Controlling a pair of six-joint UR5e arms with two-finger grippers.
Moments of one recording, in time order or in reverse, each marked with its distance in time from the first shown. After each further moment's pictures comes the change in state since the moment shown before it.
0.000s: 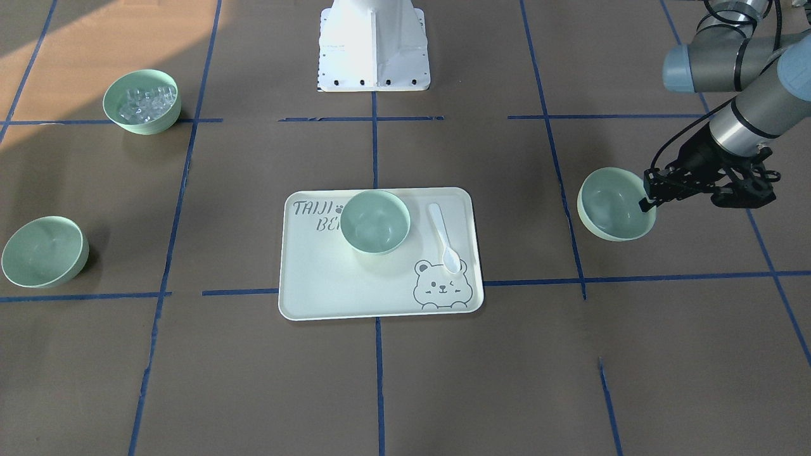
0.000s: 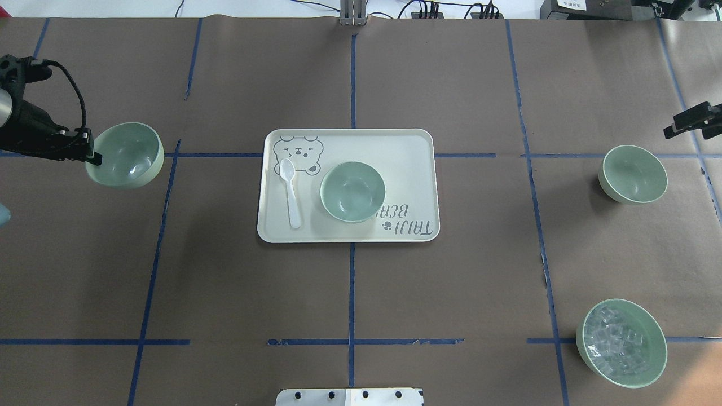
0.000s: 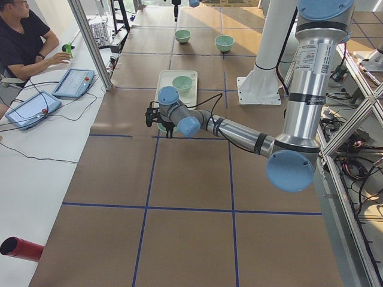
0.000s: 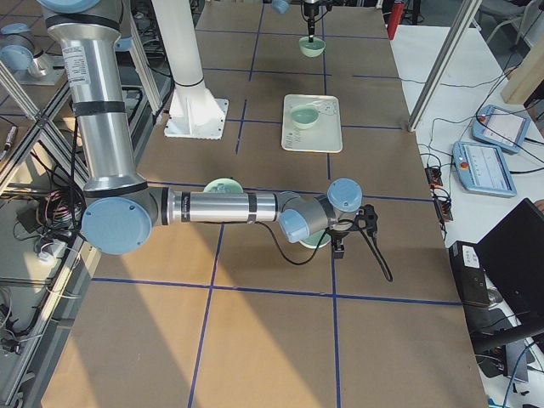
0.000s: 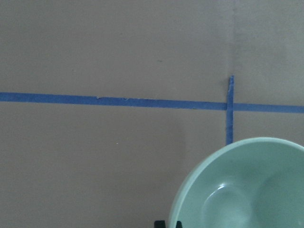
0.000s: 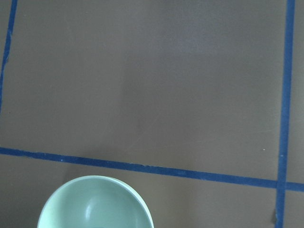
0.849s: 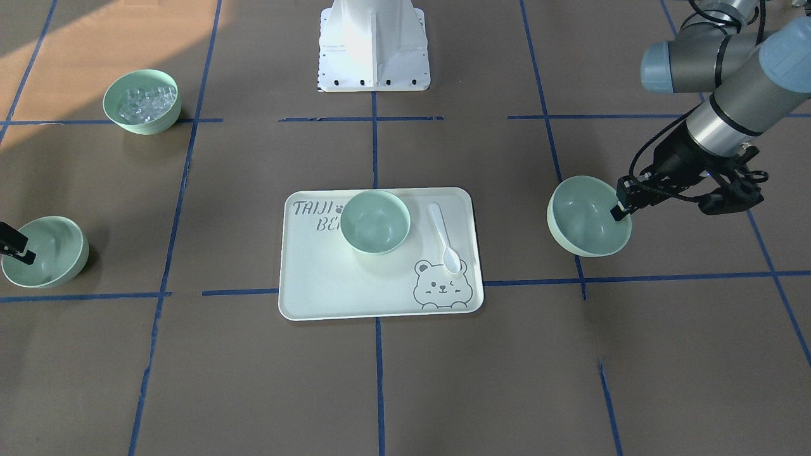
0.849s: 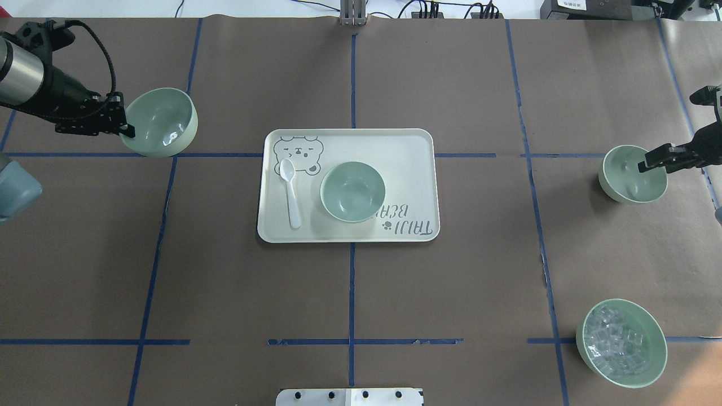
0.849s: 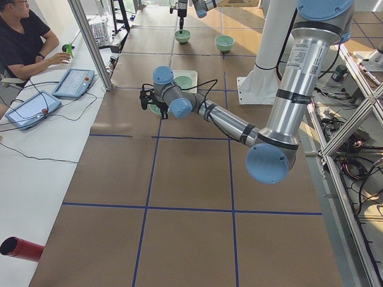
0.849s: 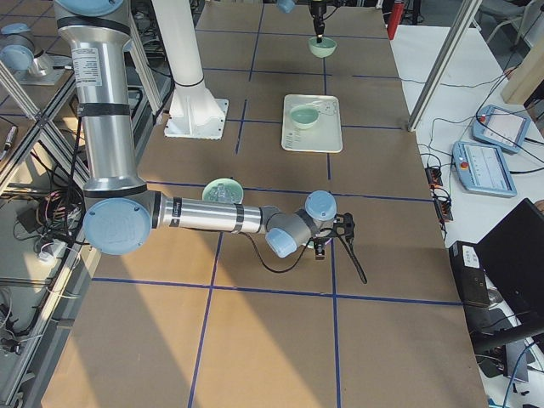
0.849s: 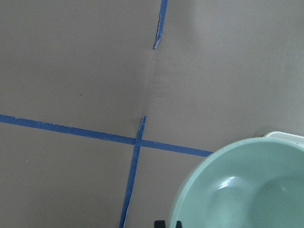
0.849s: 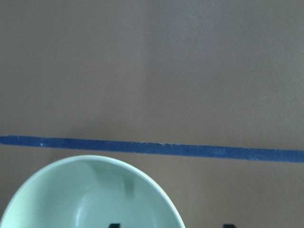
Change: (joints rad) left arm 0.014 -0.129 -0.001 0.030 0.005 -0.223; right arm -0.110 -0.056 -0.046 0.205 -0.059 0.152
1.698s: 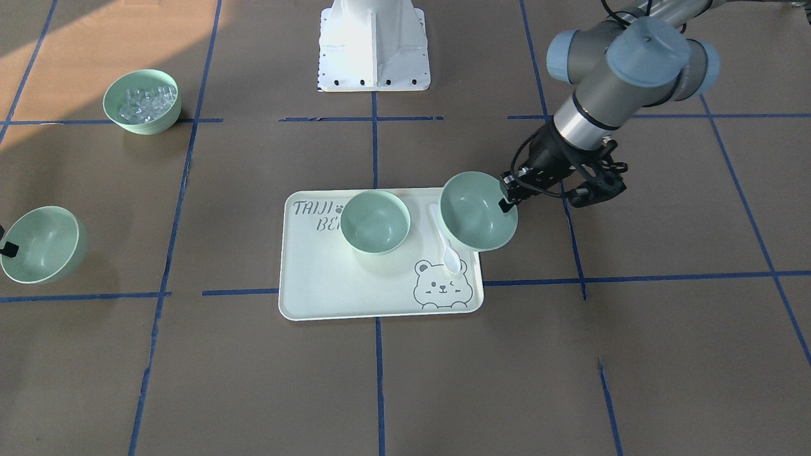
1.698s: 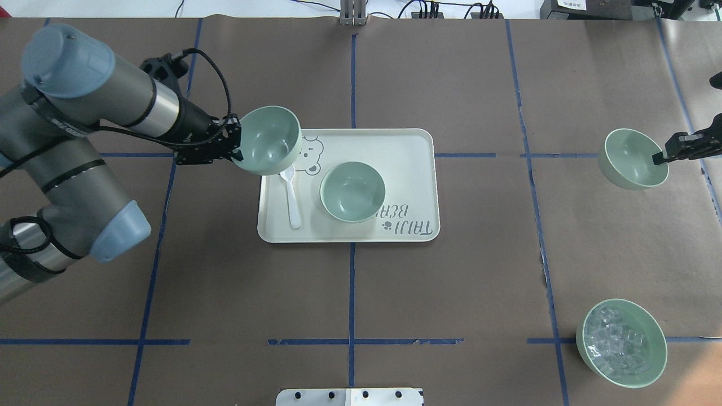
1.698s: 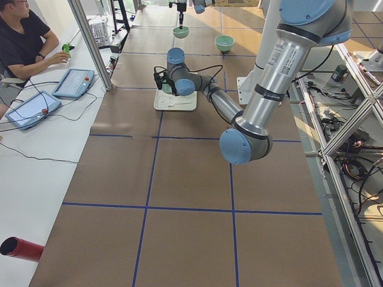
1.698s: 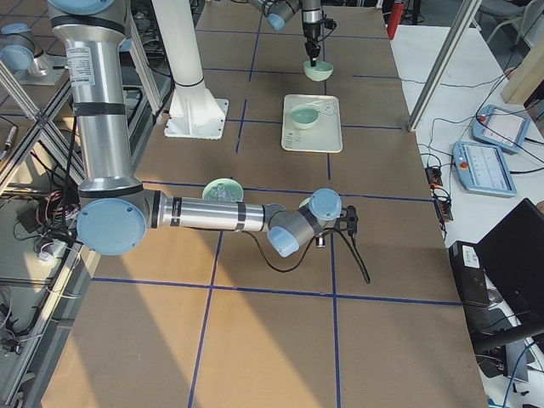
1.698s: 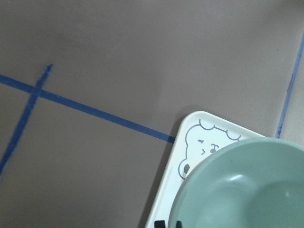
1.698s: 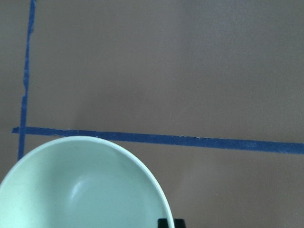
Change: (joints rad) left arm 0.264 -0.205 0.021 0.002 0.184 -0.394; right arm 0.095 0.014 0.031 -0.007 0.202 0.000
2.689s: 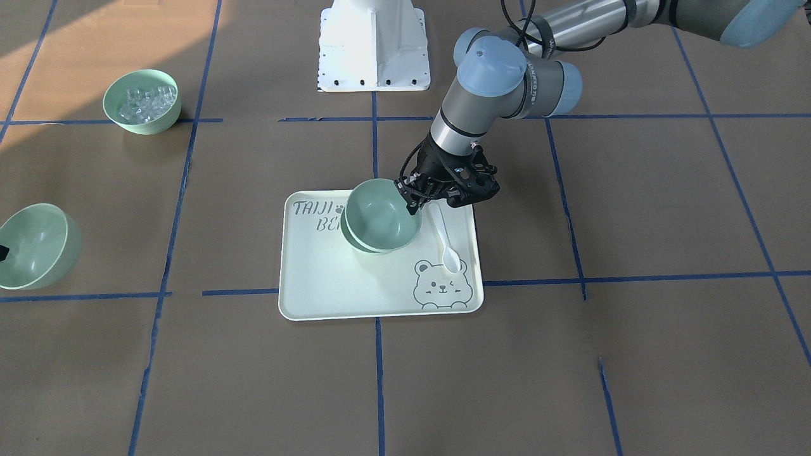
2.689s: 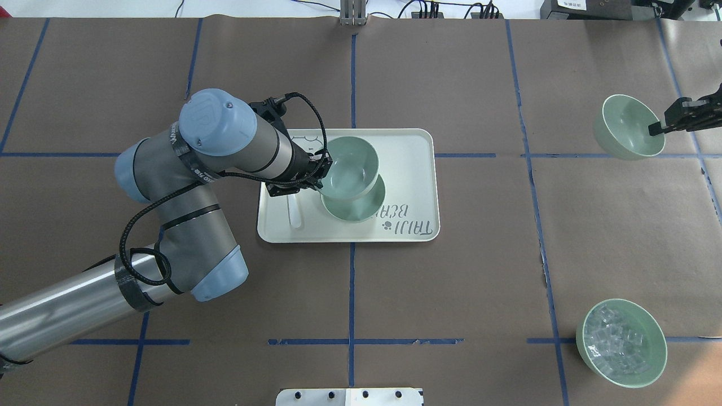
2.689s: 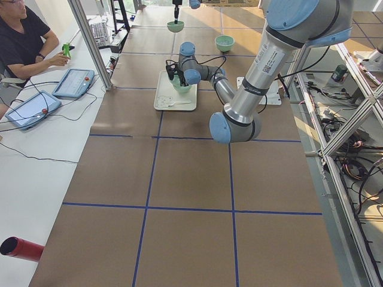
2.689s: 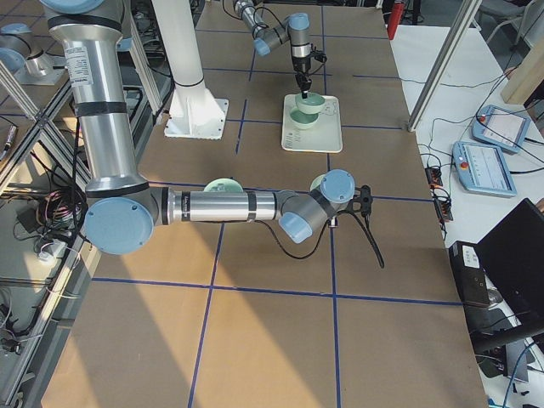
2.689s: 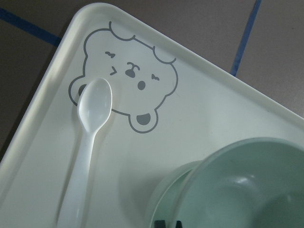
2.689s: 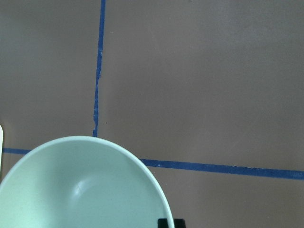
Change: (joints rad) left arm 0.179 -0.193 0.163 0.001 0.182 -0.109; right arm 0.034 0.051 0.055 -0.009 0.043 0.080
